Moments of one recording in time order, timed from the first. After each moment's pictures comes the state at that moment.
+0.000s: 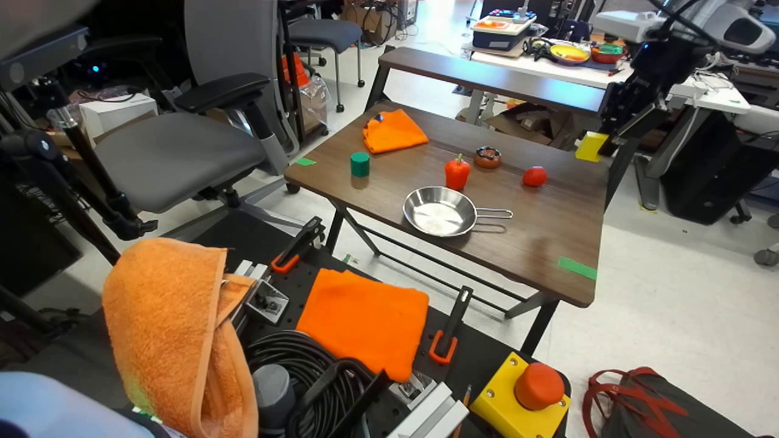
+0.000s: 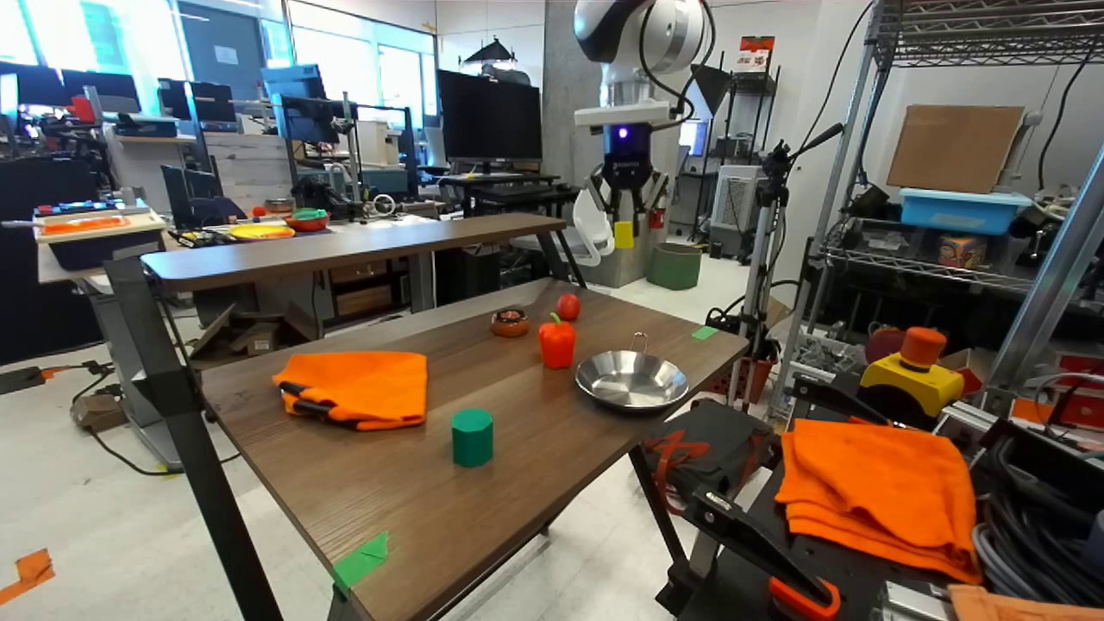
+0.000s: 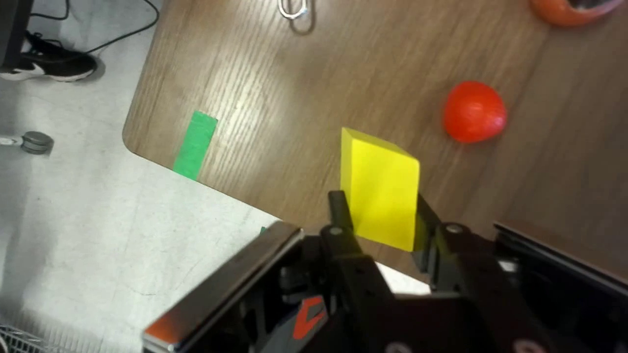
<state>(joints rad) -0.22 0.99 -0.19 -0.95 0.19 1.71 0.76</state>
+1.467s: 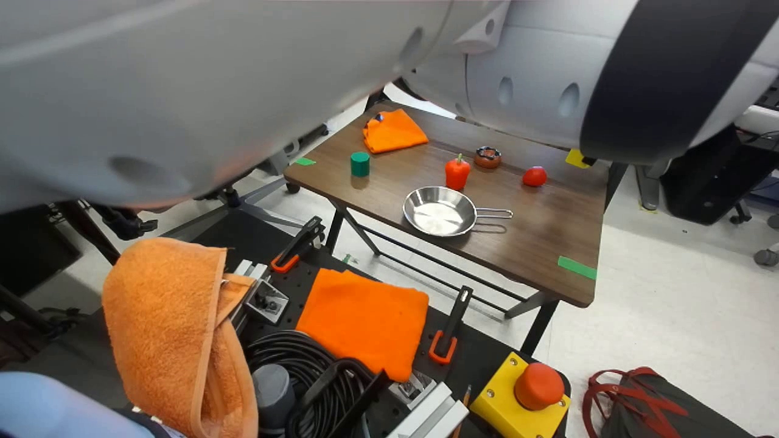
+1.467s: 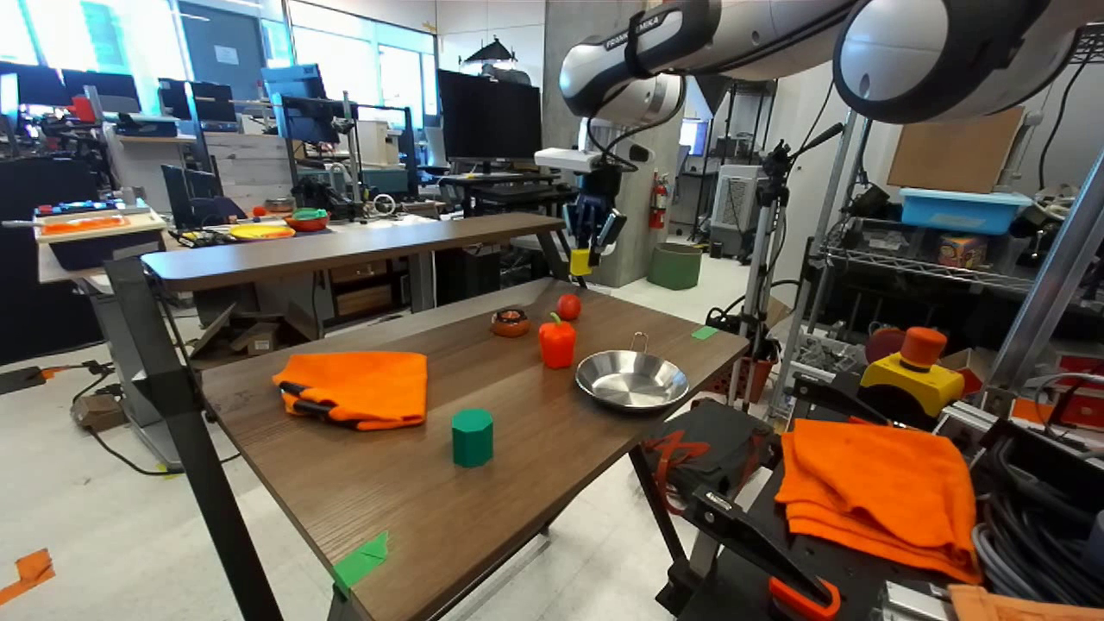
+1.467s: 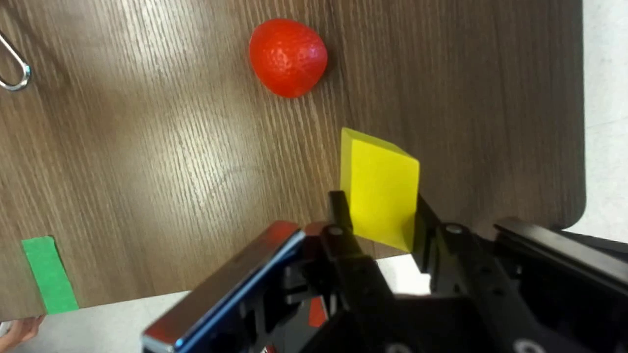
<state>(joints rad) -0.27 1.36 -0.12 -0.46 0.20 1.80 1.37</state>
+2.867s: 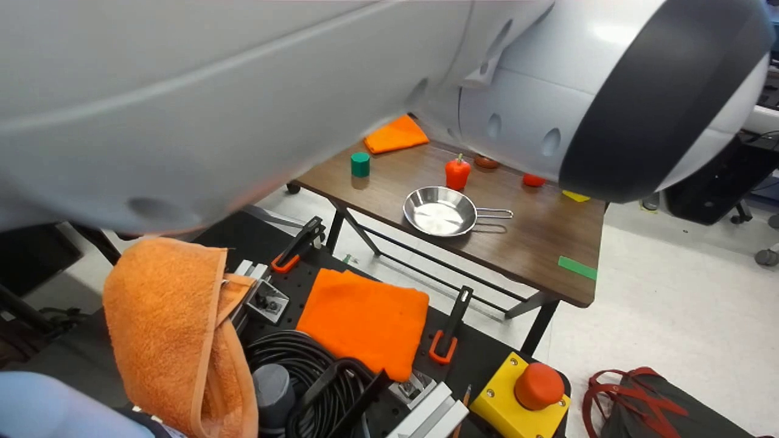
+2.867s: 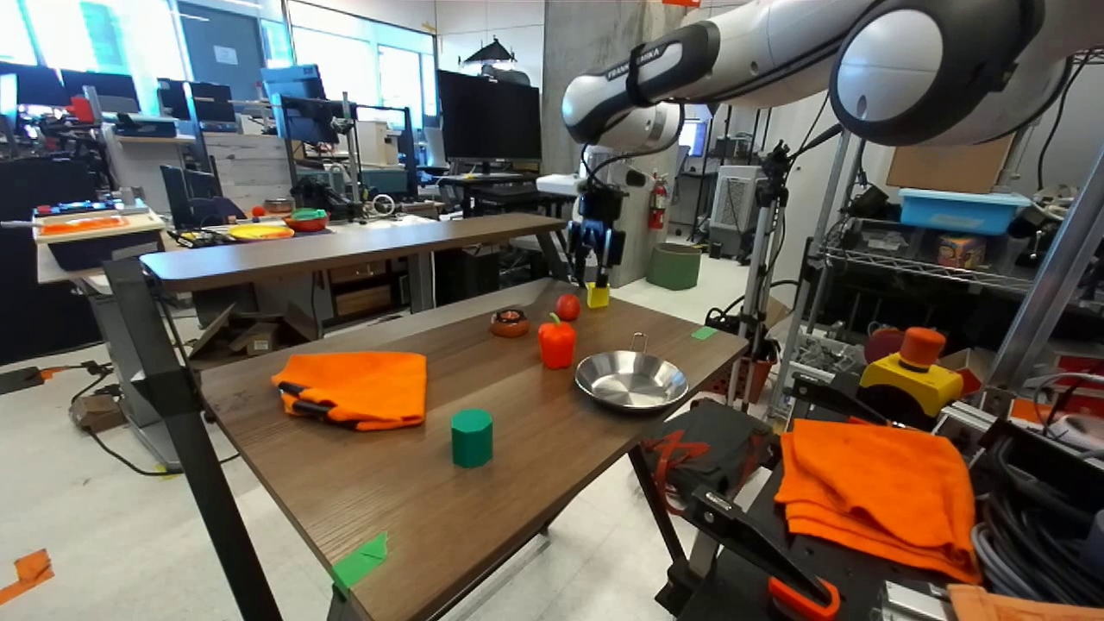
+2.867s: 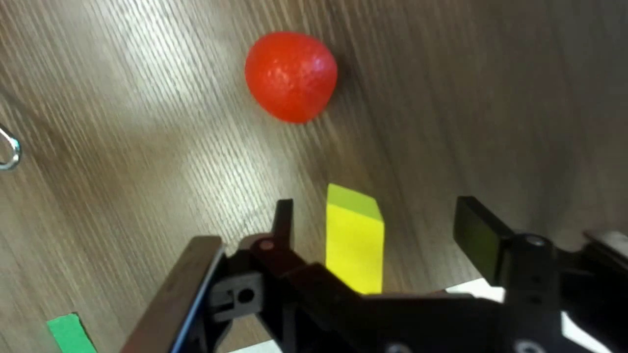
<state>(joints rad) -0.29 1.41 -0.06 -0.44 0.17 1.80 1.55</state>
